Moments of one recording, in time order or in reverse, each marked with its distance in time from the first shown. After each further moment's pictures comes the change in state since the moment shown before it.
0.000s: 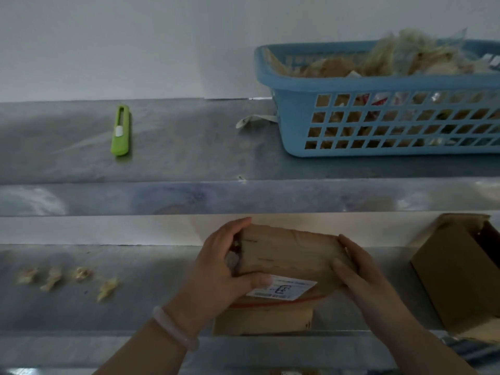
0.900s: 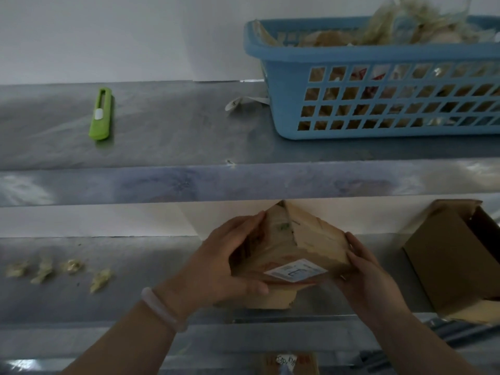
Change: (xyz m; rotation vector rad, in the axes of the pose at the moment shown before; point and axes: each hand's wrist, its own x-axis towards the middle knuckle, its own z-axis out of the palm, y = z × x) left_hand 0.010 0.004 -0.002 0.107 -0.328 0.104; right_hand 0.005 0.016 -0.005 0.579 0.173 0.244
